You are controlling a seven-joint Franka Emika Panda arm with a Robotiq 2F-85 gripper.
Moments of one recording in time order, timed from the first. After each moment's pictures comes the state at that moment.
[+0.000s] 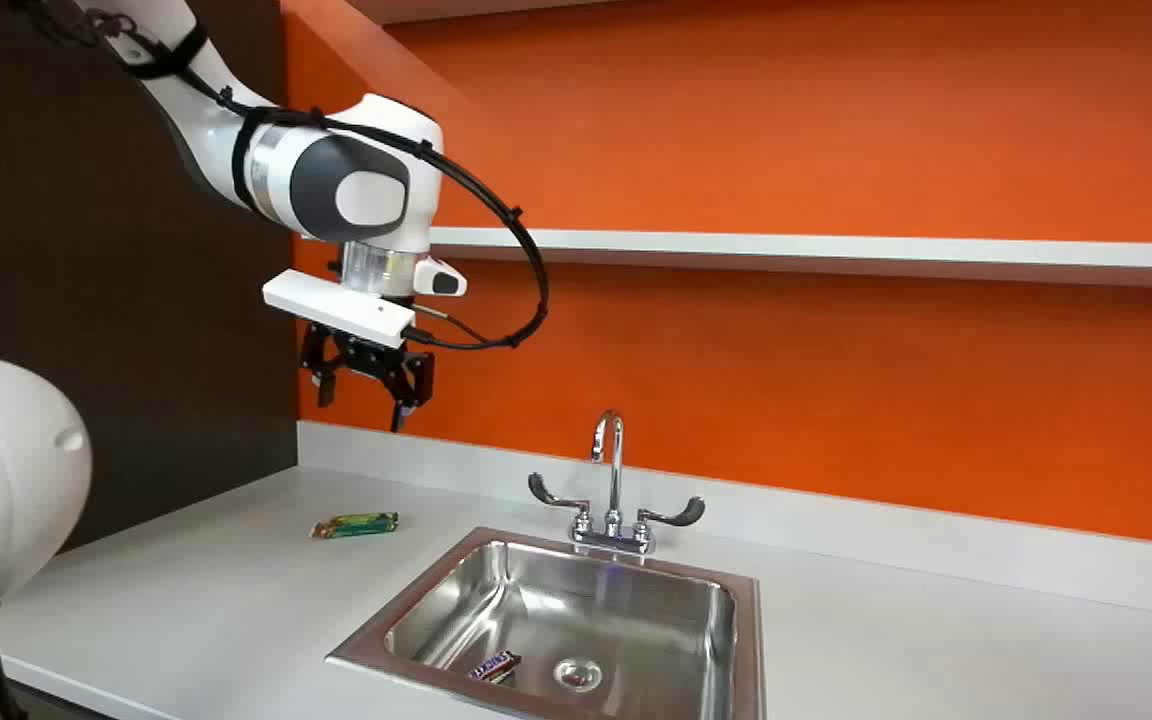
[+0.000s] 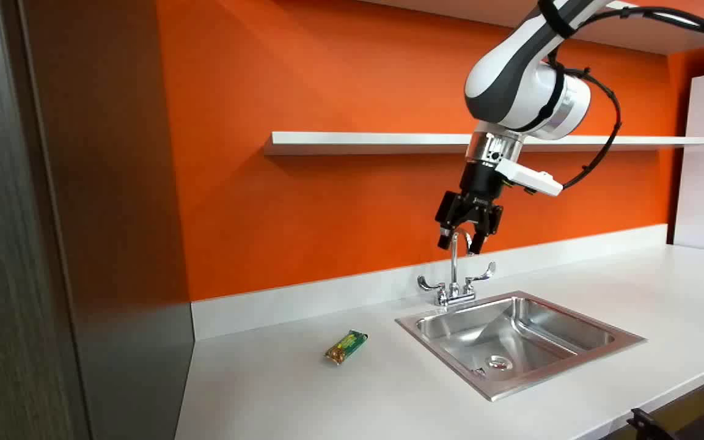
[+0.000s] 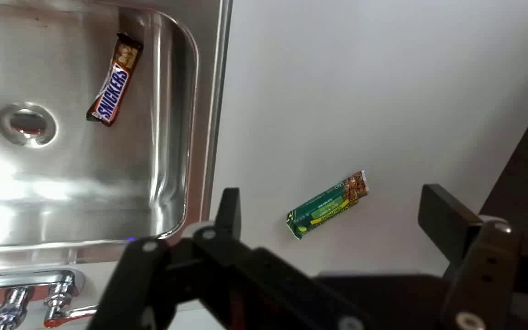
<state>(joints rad) 0.18 -0.42 -0.16 -2.62 0.28 2.35 -0.36</state>
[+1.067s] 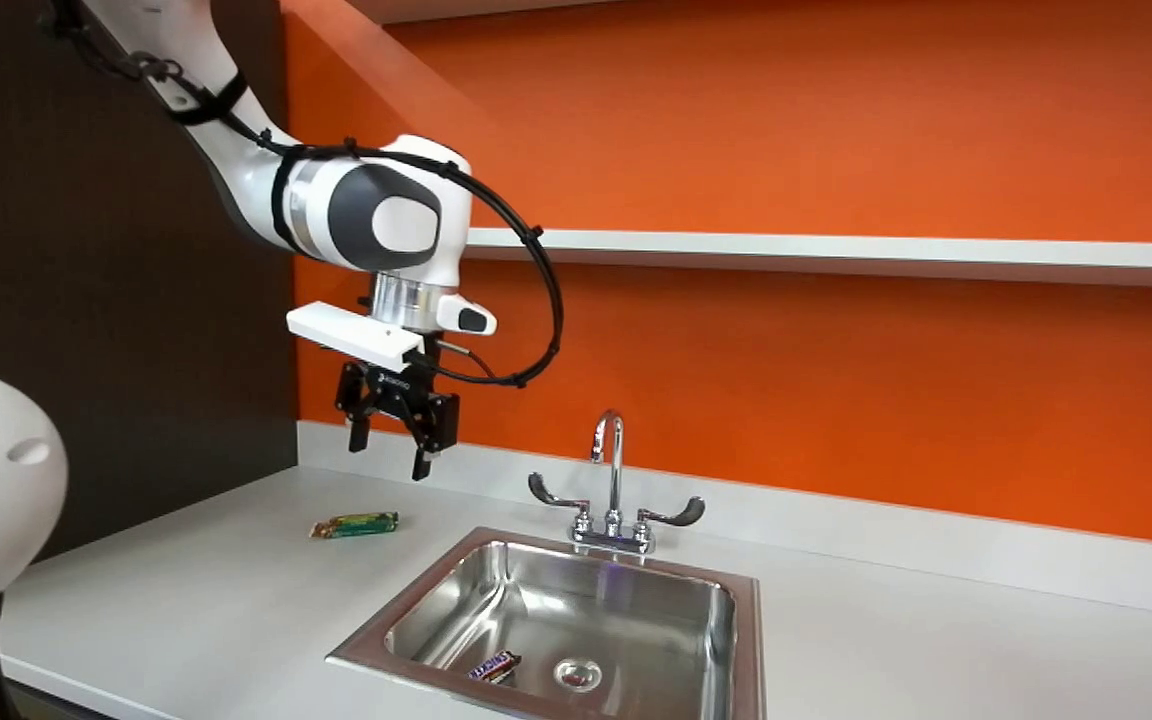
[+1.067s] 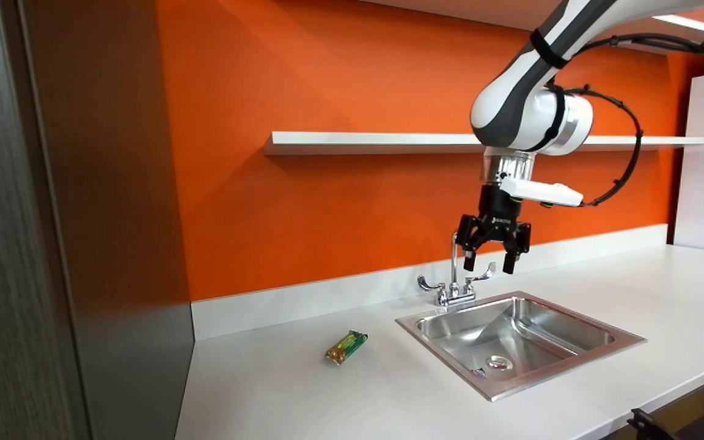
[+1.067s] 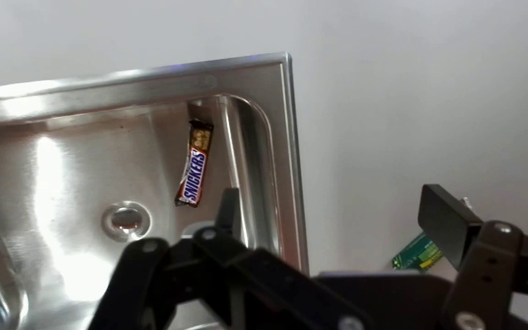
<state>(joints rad) 0.05 -0.33 -0.13 -2.62 0.18 2.30 -0.13</state>
